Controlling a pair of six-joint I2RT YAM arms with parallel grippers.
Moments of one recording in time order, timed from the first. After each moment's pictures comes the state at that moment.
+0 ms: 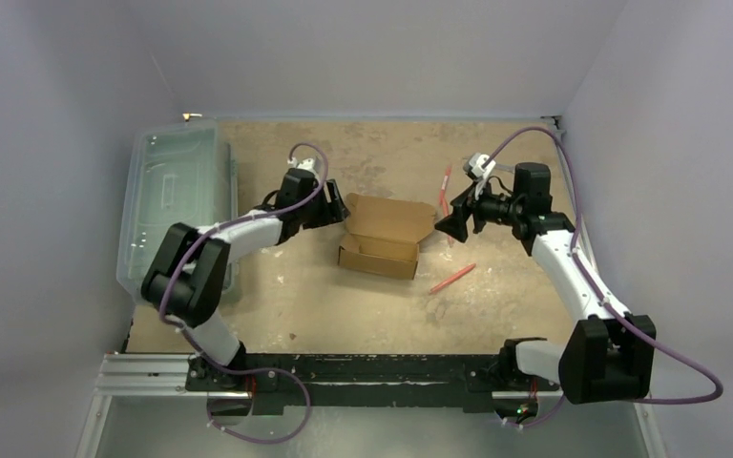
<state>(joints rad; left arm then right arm) -0.42 1.62 0.90 0.07 0.07 -0.61 0.08 1.22 0.88 -0.29 -0.86 -0.37</state>
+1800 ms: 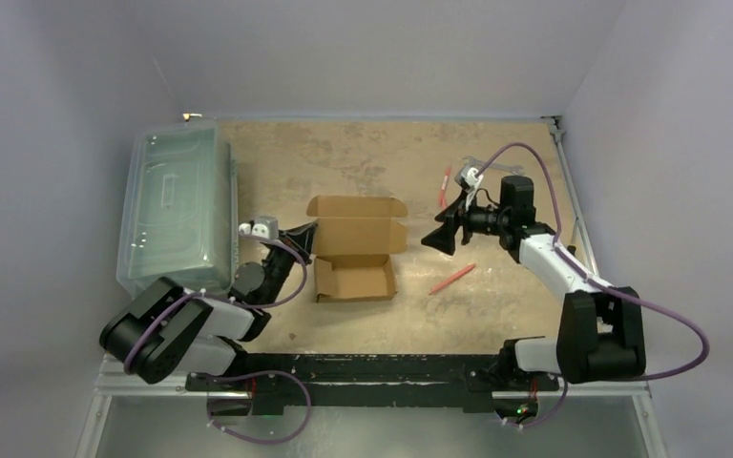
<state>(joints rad) -0.55 1.32 0.08 1.42 -0.17 -0.39 0.08 1.31 0.75 -0.05 -0.97 -0.23</state>
